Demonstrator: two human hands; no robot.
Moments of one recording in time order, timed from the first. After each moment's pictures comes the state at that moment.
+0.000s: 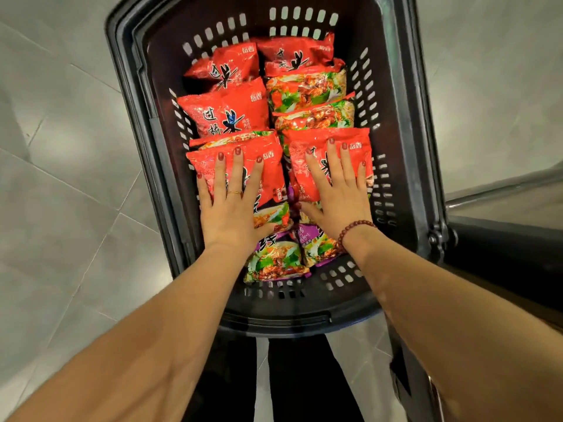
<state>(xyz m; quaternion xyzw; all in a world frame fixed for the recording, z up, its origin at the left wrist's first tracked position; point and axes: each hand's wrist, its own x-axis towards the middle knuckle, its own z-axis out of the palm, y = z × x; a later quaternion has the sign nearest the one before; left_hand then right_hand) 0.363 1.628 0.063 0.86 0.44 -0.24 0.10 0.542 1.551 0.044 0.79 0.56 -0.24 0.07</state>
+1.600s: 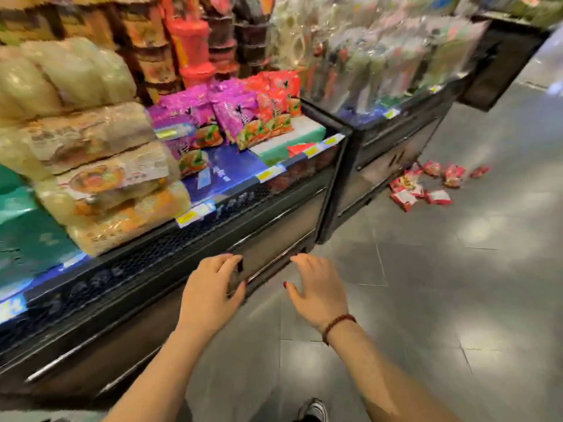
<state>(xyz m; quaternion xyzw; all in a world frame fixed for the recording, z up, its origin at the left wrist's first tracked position) 0.304 1.126 0.564 0.81 -0.54 -0.02 0.22 0.126 0.997 0.555 0.90 -0.36 0.18 -0.15</state>
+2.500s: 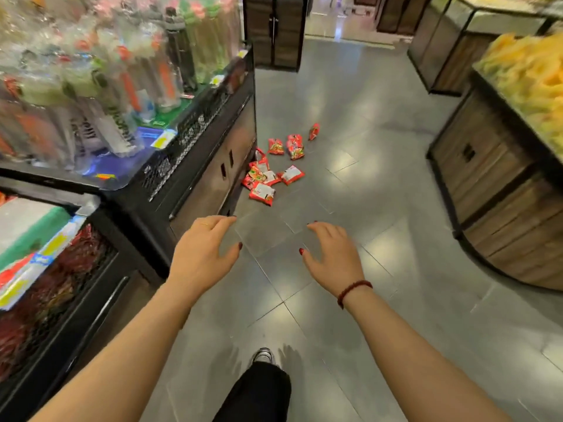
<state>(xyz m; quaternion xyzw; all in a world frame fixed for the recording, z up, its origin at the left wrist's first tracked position) 0.092 0.576 0.583 0.59 -0.78 -0.05 0.20 -0.160 0.588 0.568 0.73 -0.65 0.20 -0.10</state>
